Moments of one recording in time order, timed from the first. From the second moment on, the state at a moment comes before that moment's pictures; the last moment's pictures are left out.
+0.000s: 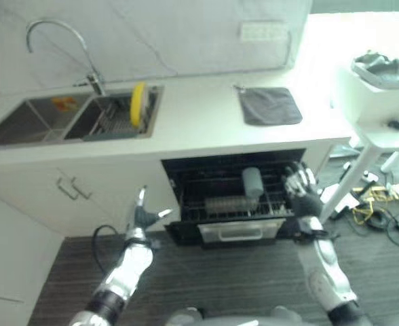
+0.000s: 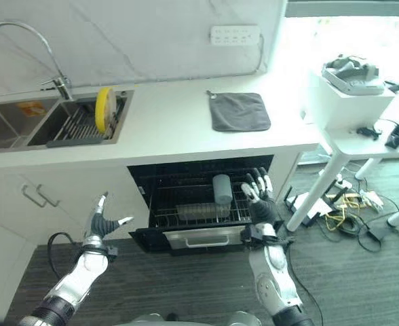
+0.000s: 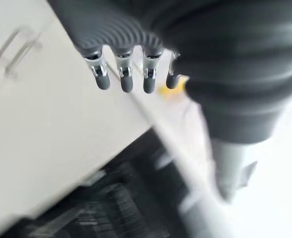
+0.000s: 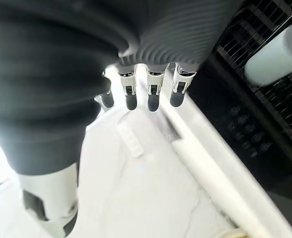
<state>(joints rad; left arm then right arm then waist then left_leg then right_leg) 0.04 0.37 -0.15 0.27 -0.03 -0.18 0.46 0.04 -0.28 0.23 0.00 0.76 -0.38 -0.12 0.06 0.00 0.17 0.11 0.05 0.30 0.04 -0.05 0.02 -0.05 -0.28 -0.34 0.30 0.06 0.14</state>
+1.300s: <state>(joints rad) 0.06 0.40 -0.04 0.09 -0.10 -0.51 0.51 -0.14 -0.39 0.26 -0.12 0.57 -0.46 -0.04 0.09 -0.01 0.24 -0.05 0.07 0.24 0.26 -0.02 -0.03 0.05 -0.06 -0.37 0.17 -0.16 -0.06</state>
